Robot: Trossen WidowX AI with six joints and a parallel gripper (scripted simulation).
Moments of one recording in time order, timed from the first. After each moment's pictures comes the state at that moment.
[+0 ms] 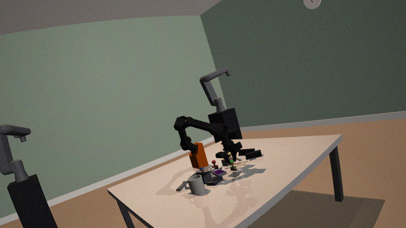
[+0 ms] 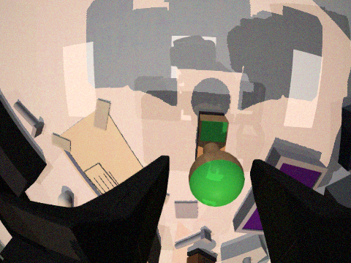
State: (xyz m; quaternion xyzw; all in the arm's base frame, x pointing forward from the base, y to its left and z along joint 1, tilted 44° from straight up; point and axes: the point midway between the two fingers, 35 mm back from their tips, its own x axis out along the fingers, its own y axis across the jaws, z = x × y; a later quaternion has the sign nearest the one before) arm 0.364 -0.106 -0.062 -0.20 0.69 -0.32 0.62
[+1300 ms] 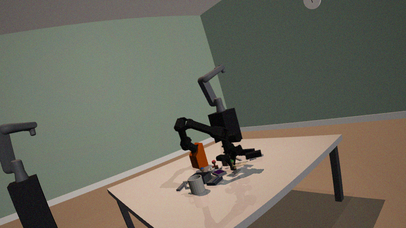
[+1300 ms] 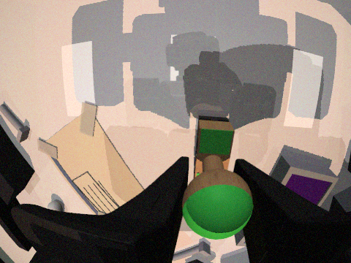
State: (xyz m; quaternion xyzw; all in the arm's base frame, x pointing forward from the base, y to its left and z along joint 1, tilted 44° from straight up) arm 0.359 -0.119 -0.074 -0.20 0.69 -0.32 0.62
